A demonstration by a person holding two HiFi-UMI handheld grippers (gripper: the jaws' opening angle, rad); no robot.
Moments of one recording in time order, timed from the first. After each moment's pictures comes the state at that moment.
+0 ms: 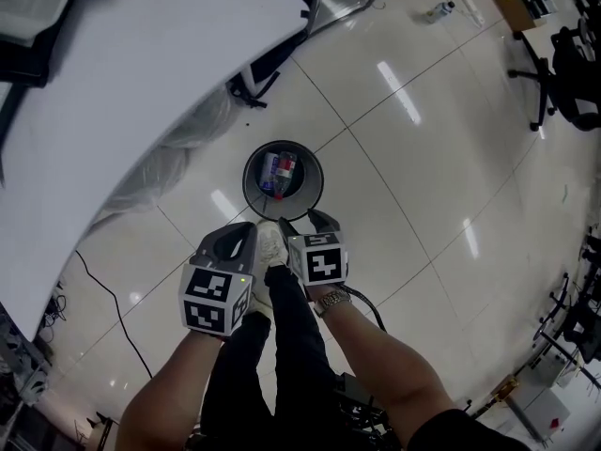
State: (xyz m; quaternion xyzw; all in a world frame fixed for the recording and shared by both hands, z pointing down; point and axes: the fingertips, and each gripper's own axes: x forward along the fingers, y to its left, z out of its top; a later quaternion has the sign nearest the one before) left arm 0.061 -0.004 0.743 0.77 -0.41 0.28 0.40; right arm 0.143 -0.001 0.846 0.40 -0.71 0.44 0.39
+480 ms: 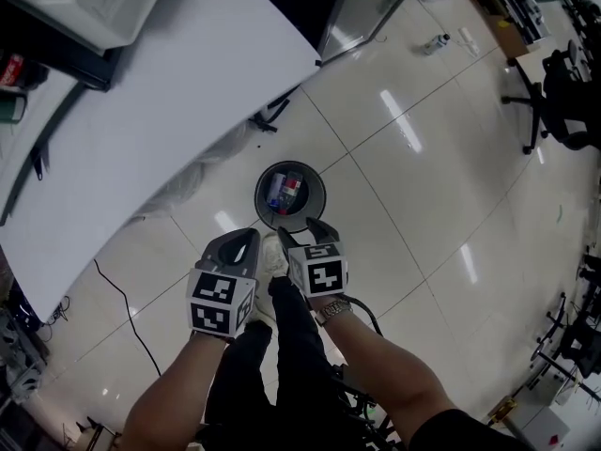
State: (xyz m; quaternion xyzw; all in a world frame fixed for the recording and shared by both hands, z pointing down) left arm 0.045 -0.009 0.672 0.77 -0.45 0.26 0.37; right arm 0.118 -0.015 0.757 0.39 -0.75 0.40 0.36
